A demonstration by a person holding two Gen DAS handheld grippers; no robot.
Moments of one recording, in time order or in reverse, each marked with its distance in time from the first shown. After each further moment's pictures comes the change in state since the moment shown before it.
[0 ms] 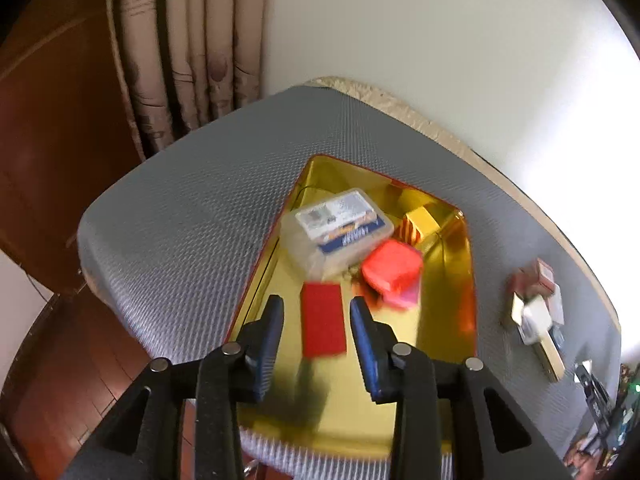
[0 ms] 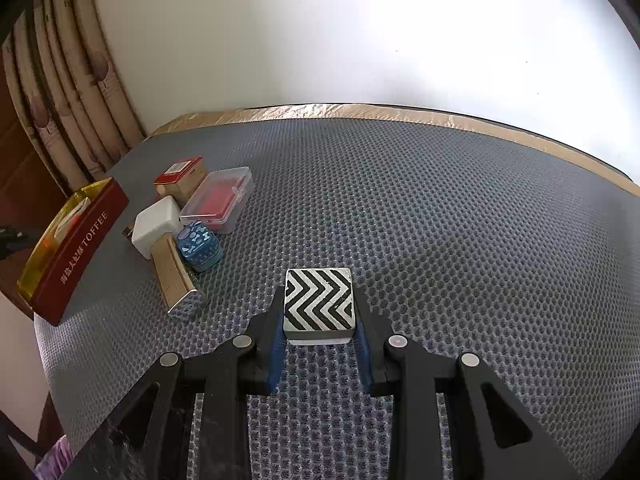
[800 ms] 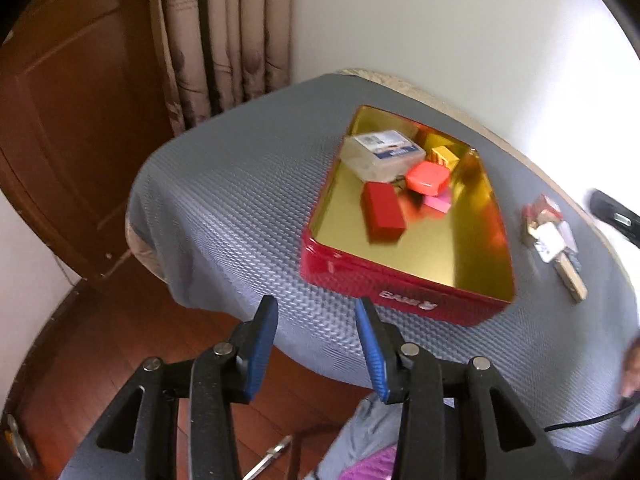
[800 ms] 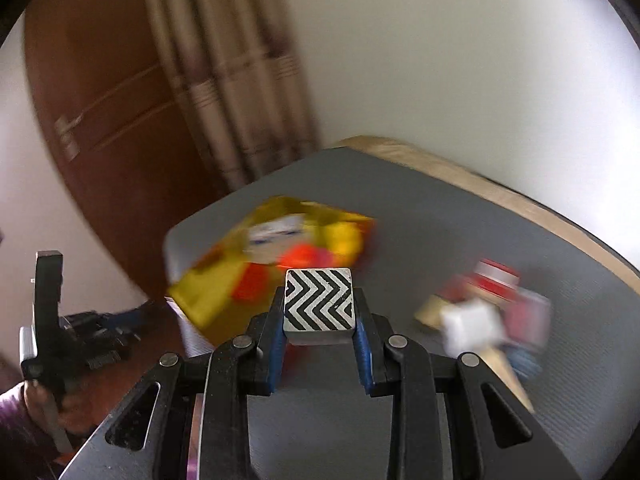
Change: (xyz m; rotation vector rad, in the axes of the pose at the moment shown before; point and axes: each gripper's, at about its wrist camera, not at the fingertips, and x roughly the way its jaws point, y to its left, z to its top) left arm -0.050 0.046 -0.091 0.029 -0.012 0.036; right arm -0.034 0.280 0.062 -0.357 -0.010 0.375
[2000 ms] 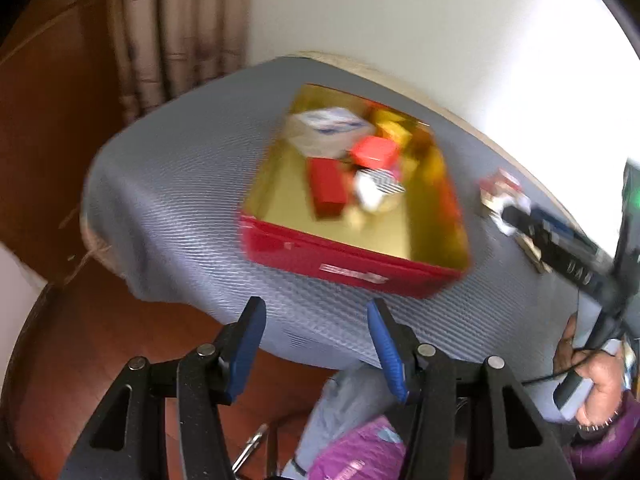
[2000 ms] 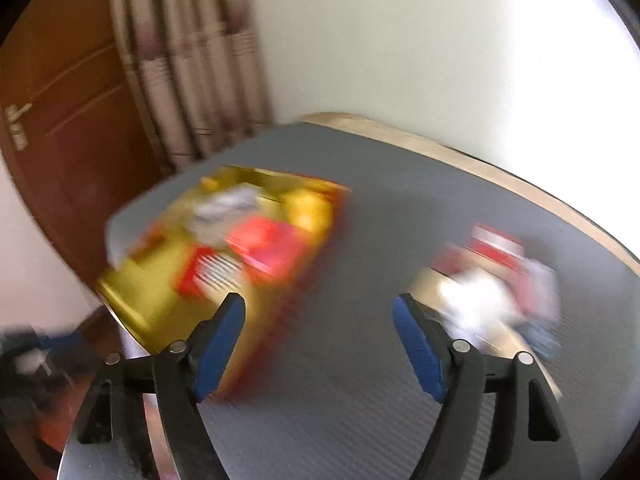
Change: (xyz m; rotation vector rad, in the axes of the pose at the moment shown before) left arm 0.002 -0.018 -0.007 0.089 0.063 -0.176; right arm 0.028 -0.033 -0.051 0.084 0.016 -0.263
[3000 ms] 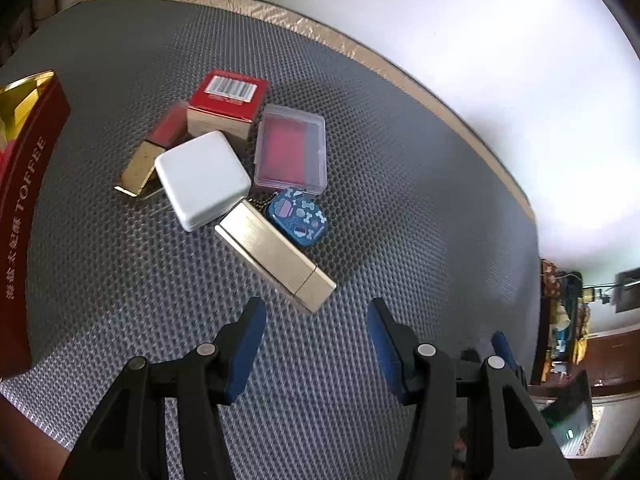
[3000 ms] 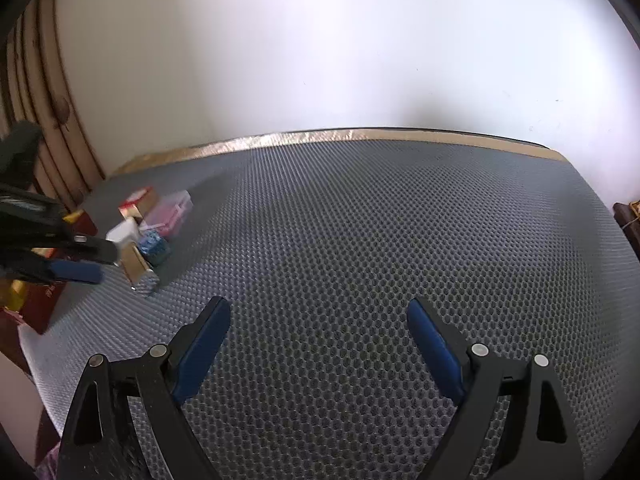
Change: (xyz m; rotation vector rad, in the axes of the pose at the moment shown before) left arm 0.141 -0.290 0.056 0.069 0.377 -0.243; right arm -0.111 -0.254 -0.143 0.392 -0.095 -0.283
